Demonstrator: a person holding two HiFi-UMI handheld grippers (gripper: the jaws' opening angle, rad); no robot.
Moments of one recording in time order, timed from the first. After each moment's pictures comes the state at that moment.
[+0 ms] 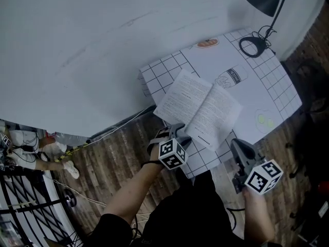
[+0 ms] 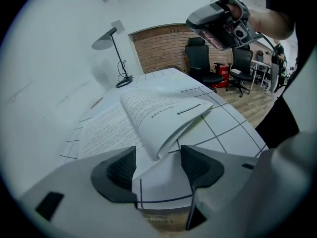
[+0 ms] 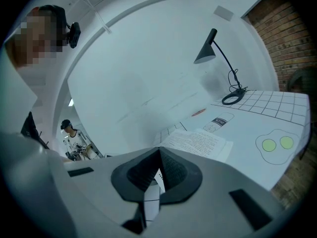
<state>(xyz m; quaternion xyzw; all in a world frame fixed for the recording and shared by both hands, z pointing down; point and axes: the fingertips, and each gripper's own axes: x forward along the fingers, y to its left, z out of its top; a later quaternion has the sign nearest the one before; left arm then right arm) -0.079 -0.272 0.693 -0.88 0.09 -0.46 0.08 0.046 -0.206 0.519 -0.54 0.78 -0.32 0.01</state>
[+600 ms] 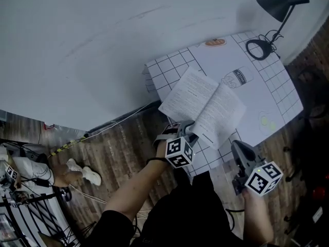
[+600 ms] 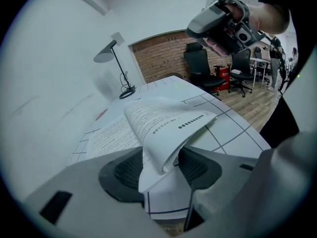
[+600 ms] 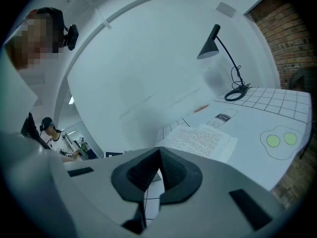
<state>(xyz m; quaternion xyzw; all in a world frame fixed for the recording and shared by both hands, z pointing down) -0.064 -0.277 0.673 -0.90 0.11 -0.42 0.12 0.025 -0.206 0.524 -0.53 0.78 -0.33 -0.01</state>
